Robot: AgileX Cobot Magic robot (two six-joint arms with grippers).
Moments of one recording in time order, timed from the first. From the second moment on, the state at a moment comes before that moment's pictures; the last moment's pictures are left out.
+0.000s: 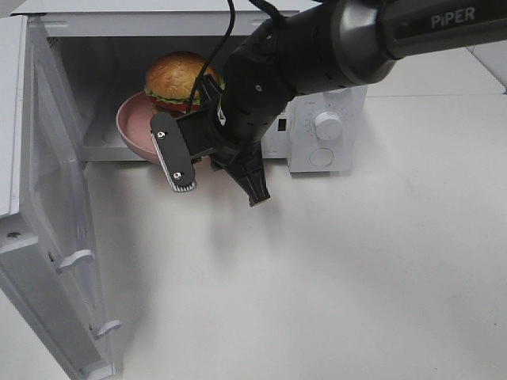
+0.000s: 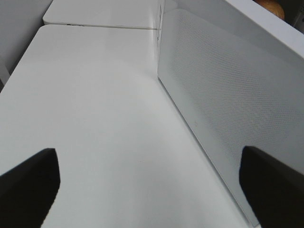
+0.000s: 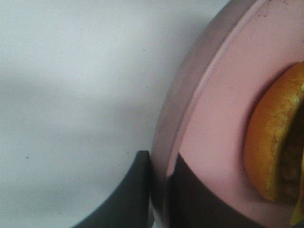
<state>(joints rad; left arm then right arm) -0.06 0.00 -0.51 0.00 1.04 -0.05 0.75 2.10 -1.48 -0.37 0.44 -1.07</state>
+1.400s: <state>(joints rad) -0.06 0.00 -0.51 0.01 1.04 -0.05 0.72 2.34 -1.86 -0.41 0.54 -1.02</state>
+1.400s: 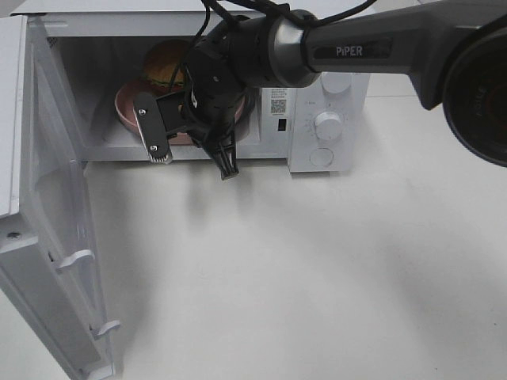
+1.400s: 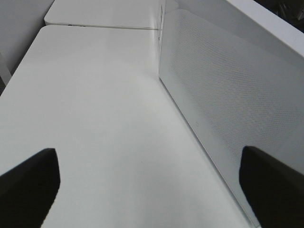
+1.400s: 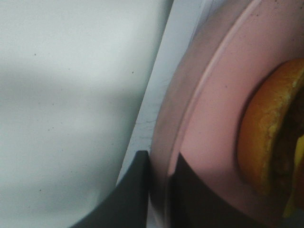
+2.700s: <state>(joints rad) -0.06 0.00 -0.51 0.02 1.04 -0.05 0.72 2.26 -1.75 -0.39 0.47 -0.97</state>
